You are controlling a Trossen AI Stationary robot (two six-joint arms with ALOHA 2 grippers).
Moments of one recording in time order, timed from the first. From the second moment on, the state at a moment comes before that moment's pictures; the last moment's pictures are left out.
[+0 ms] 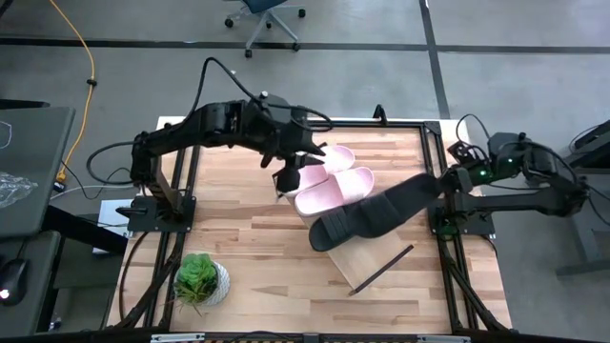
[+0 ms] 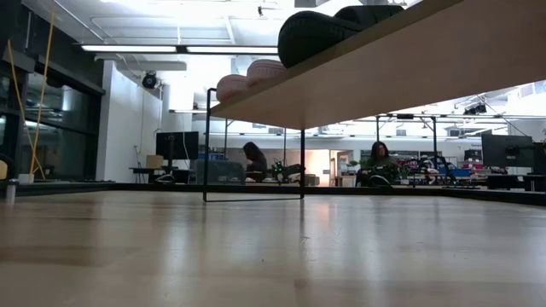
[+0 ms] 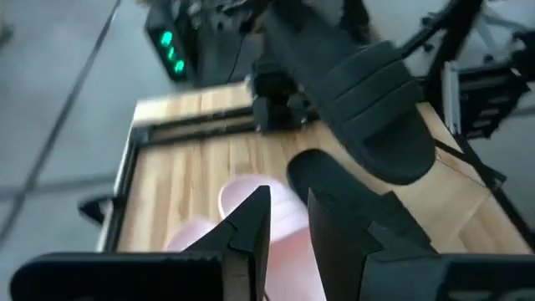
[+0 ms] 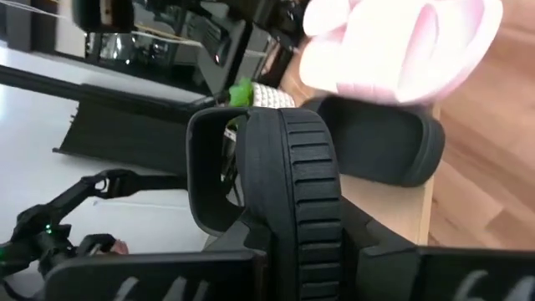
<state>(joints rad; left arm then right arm) 0.17 1.75 2.17 -0.98 0.06 0.20 -0.11 0.48 1.03 -0.94 -0.27 1.10</state>
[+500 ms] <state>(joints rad) 0.16 1.63 2.17 -1.14 -0.01 0.45 -0.11 0.53 1.03 -0.96 -0.31 1.23</state>
